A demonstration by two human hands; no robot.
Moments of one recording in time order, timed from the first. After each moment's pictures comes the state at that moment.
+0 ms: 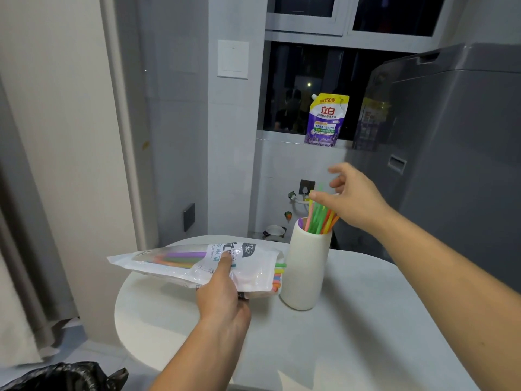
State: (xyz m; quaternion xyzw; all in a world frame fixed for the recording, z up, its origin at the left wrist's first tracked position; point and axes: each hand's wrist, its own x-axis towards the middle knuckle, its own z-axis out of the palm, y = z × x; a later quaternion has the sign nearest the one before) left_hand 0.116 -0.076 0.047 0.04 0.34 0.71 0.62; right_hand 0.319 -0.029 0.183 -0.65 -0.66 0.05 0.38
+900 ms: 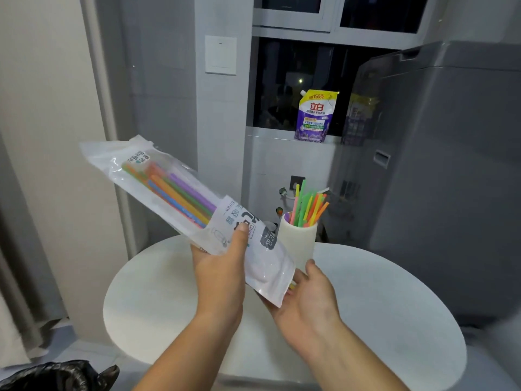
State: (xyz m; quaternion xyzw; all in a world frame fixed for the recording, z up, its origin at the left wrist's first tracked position) left_hand 0.128 -0.101 0.078 0.30 0.31 0.76 0.49; right_hand 0.227 -0.140 0.090 -0.39 -0.08 0.65 0.64
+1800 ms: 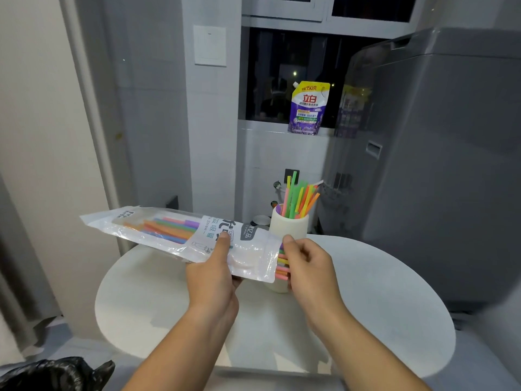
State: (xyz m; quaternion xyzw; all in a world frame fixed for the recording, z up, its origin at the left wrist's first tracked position) left_hand 0.129 -0.086 0.049 0.19 0.35 0.70 0.60; right_hand 0.253 -0.129 0.081 -0.56 -0.41 0.38 0.62
